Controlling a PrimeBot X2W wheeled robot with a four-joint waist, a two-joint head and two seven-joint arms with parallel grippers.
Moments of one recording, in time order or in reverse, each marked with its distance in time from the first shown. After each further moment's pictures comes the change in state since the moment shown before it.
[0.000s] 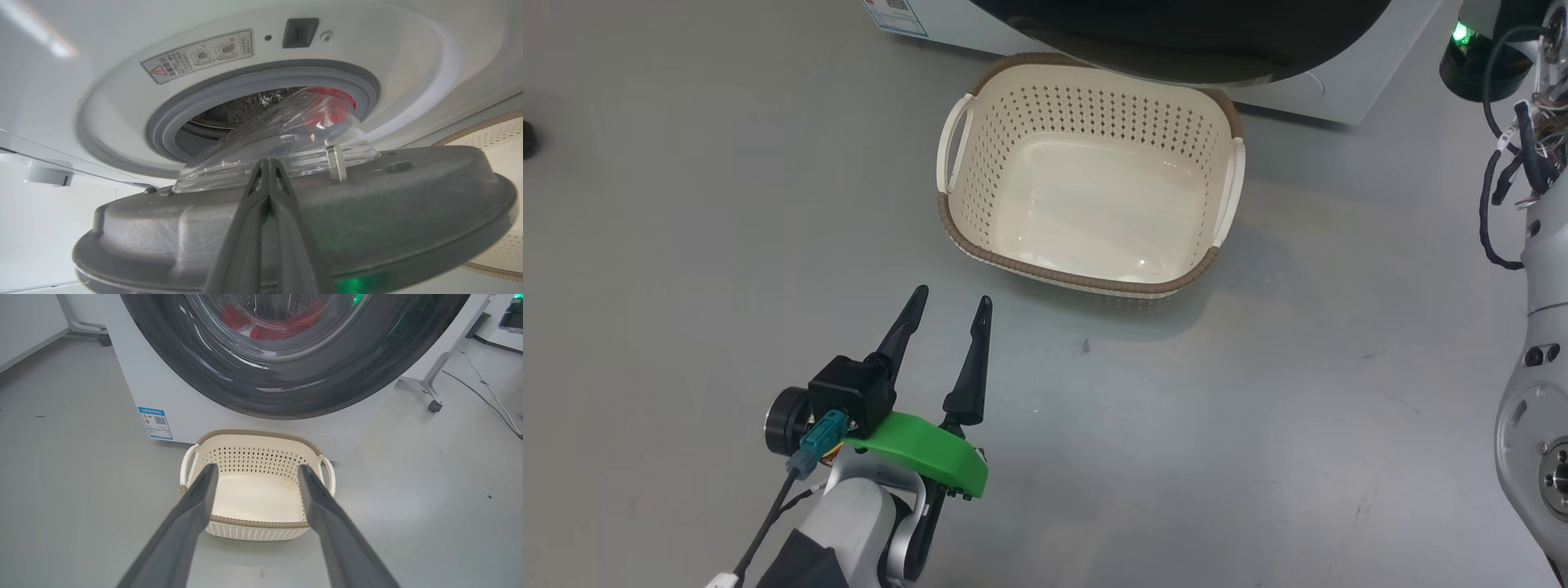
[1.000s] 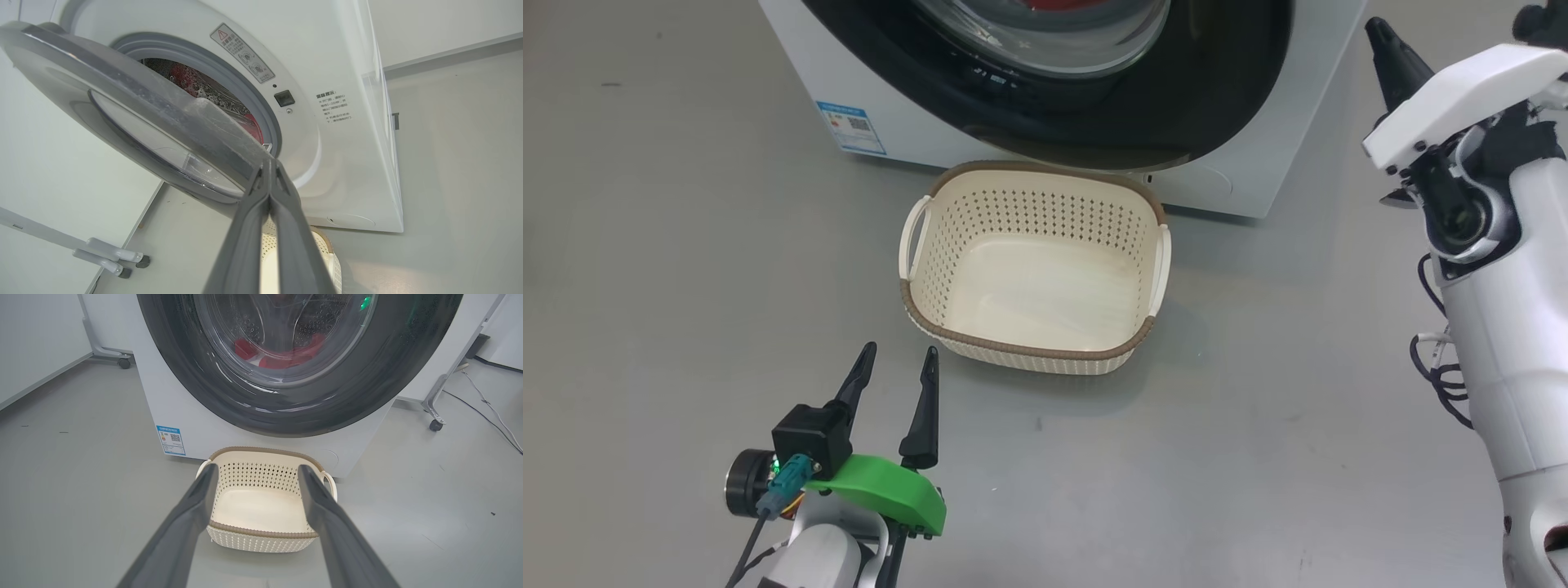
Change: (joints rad) left arm 0.097 0.002 0.102 0.055 0.048 0.000 0.000; right arm 0.362 -0.108 0.387 -0.184 -0.491 0.205 -0.365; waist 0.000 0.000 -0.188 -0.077
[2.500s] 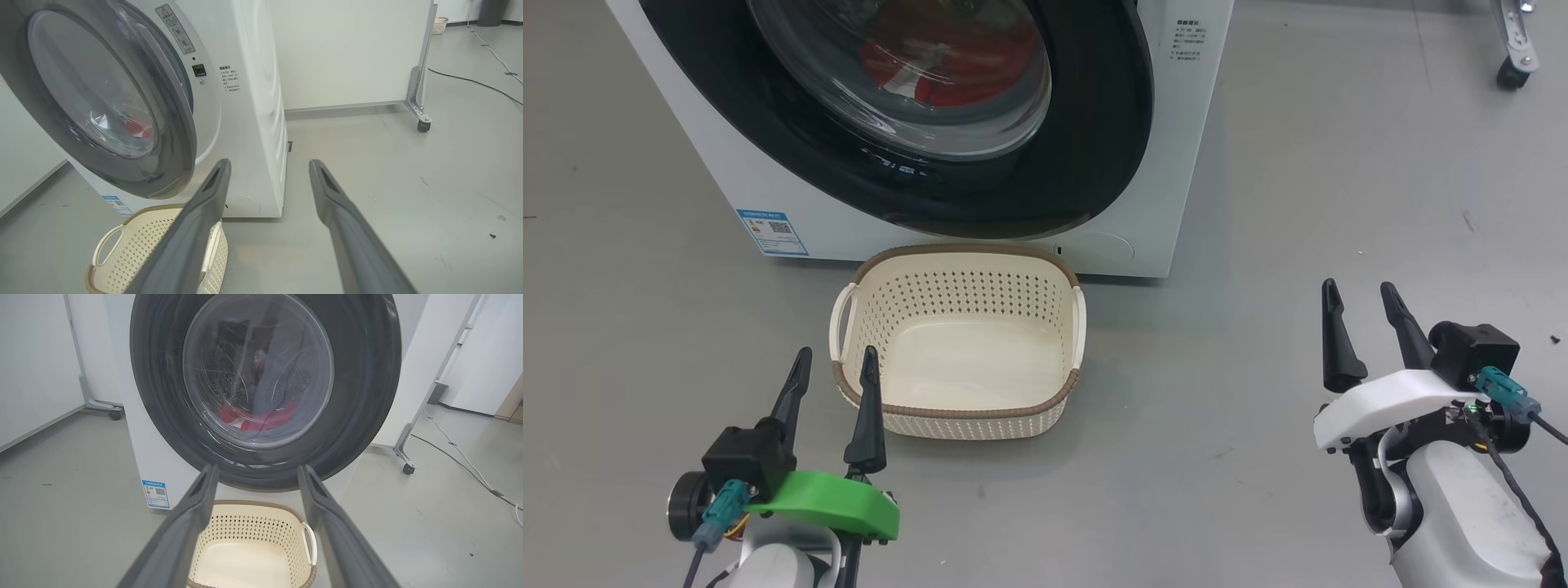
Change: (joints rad) left arm 0.095 0.002 0.158 -0.112 0.046 -0.035 0.000; right arm 0.547 0.017 0.091 -0.140 -0.304 -0.115 -0.479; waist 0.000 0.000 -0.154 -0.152
